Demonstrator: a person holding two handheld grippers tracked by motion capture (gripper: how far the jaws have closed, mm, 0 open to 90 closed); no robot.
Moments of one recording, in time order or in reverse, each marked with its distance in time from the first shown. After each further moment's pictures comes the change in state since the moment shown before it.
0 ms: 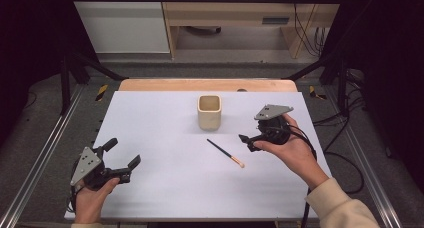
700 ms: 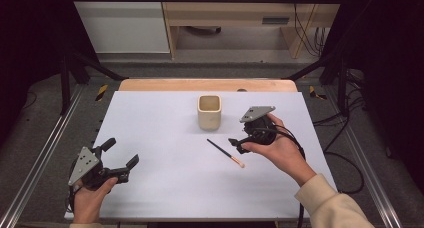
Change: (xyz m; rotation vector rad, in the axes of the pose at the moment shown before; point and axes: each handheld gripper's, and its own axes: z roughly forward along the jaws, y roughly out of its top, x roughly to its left) left arm 0.004 0.000 -0.002 -0.006 0.007 -0.004; right arm 0.018 0.012 0.023 0.058 0.060 -0.043
